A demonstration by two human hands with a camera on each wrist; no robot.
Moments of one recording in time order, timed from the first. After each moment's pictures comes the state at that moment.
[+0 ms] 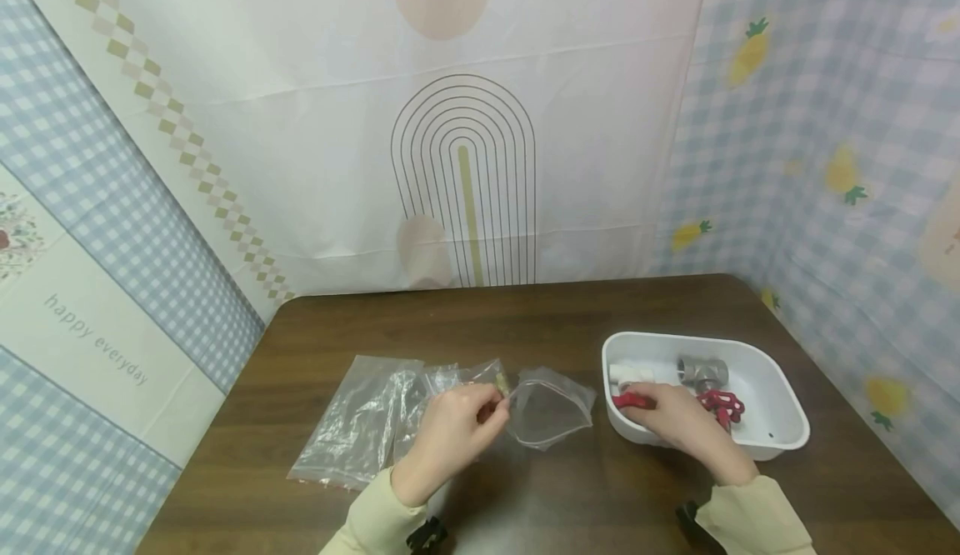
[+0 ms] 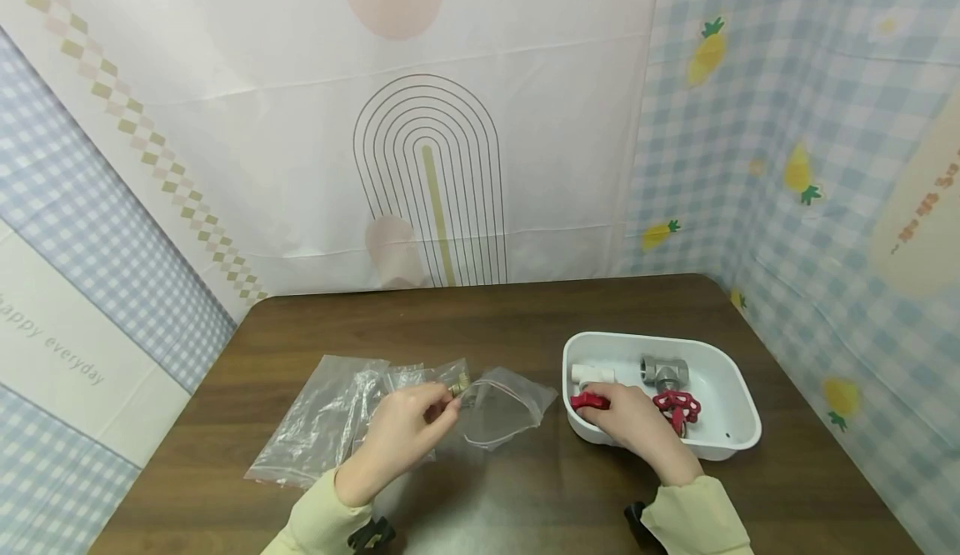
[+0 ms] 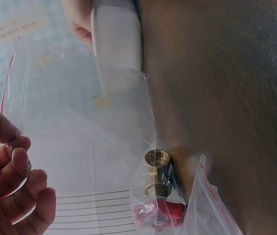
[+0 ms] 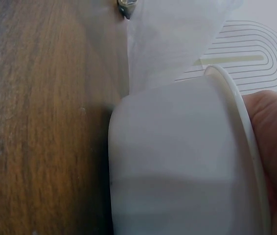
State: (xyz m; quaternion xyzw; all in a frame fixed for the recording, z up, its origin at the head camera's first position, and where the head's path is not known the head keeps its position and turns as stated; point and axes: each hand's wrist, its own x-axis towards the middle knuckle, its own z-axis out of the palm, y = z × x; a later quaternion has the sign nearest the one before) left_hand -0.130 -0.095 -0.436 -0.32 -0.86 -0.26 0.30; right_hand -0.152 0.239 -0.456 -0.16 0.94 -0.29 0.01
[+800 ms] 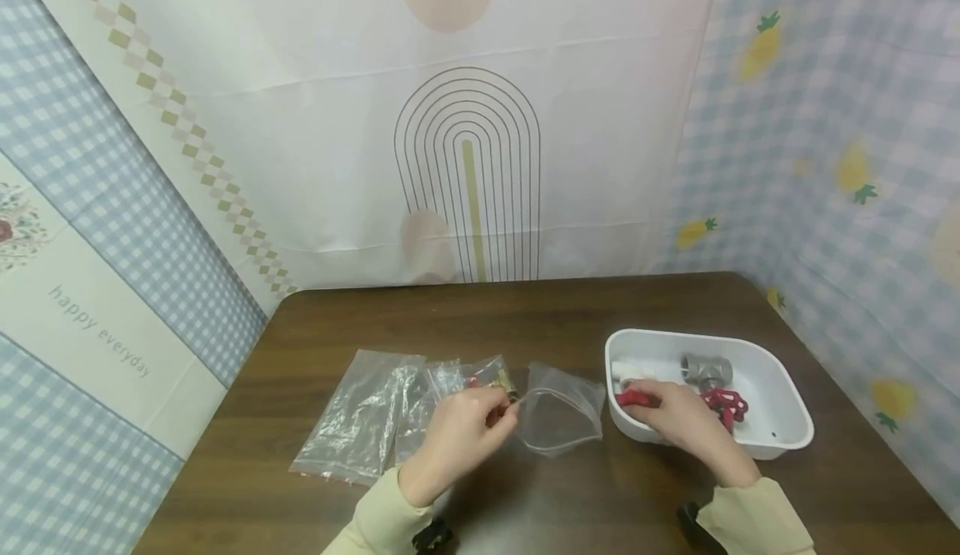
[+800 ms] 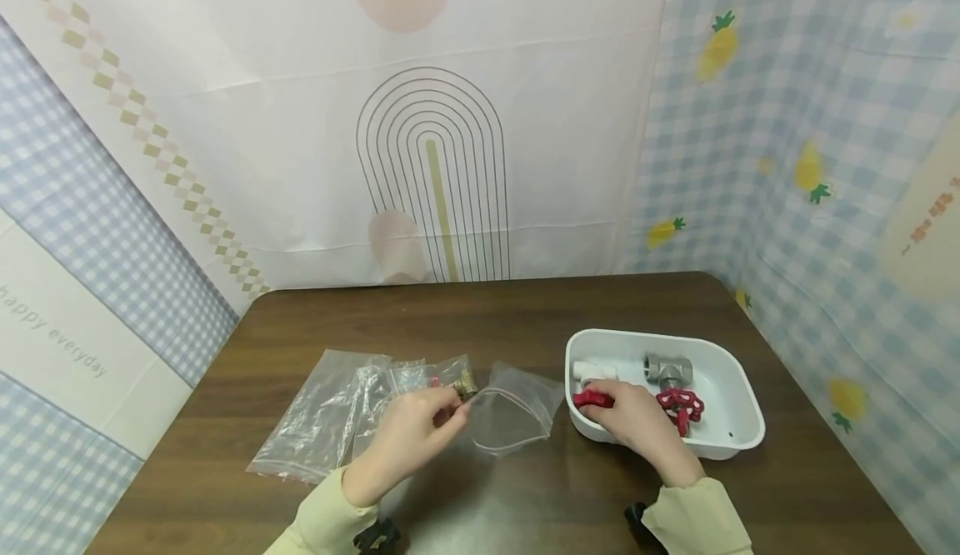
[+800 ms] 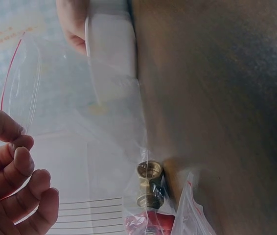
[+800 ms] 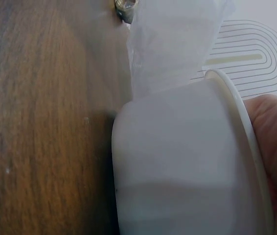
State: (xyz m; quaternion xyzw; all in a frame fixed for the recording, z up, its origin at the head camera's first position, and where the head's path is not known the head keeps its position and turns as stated) left_hand -0.125 -0.090 -0.438 -0.32 -0.87 -0.26 0.26; right_hand -0.151 0.239 -0.458 -0.15 0.95 -0.28 -0.01
